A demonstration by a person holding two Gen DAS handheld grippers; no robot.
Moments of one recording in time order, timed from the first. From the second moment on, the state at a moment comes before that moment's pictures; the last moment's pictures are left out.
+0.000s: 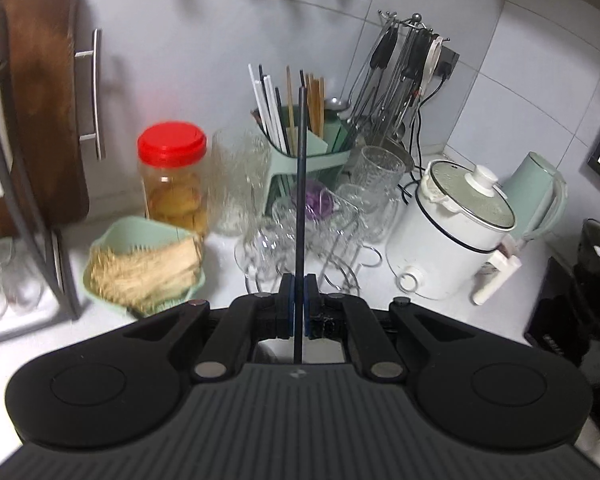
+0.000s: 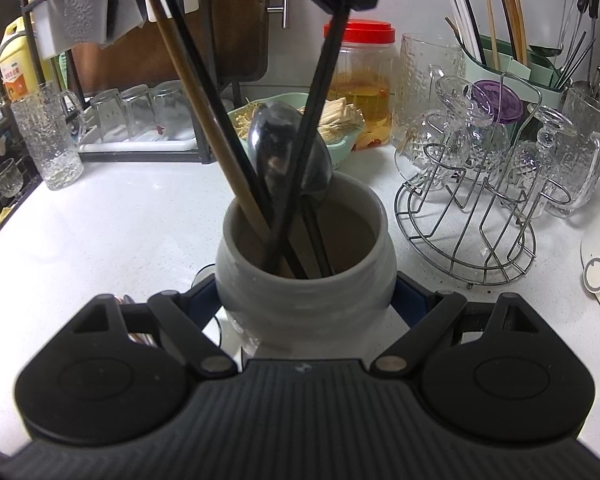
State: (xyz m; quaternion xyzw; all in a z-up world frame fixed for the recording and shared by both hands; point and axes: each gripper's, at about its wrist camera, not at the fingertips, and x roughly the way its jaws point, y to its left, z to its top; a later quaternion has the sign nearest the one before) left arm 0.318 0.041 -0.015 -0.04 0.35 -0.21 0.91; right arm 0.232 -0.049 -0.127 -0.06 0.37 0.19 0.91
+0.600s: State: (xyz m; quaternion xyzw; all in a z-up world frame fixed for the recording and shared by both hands) left arm 0.301 0.039 -0.013 -0.03 0.47 -0.21 0.86; right arm 0.233 -0.048 -0.128 -0.06 0.36 0.19 0.91
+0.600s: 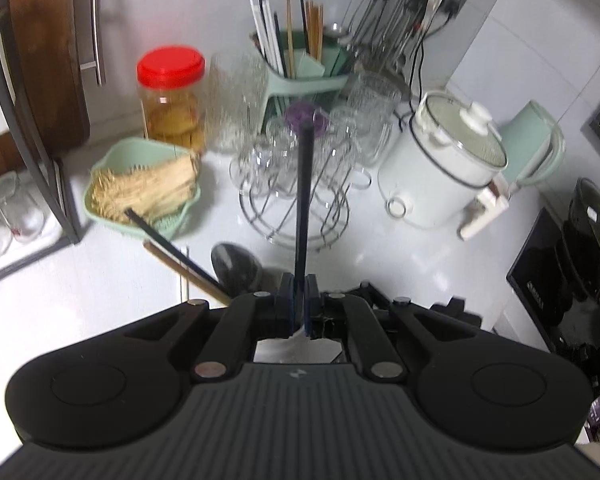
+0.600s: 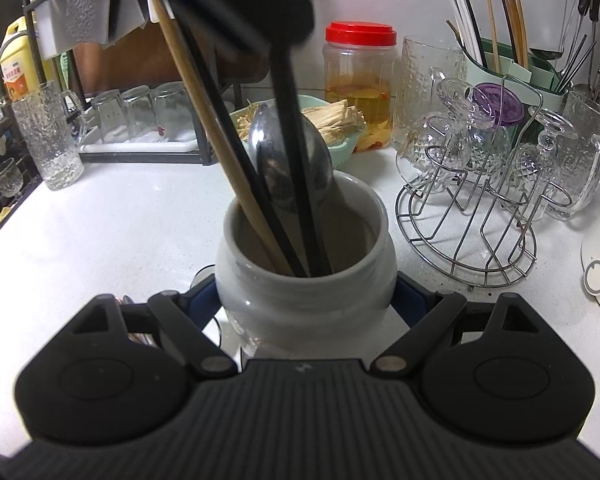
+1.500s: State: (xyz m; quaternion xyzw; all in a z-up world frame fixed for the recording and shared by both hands) left arm 0.305 0.054 -0.029 -0.08 0.50 -0.19 0.84; right arm 0.233 -0.048 -0.128 -0.06 0.36 0.19 0.91
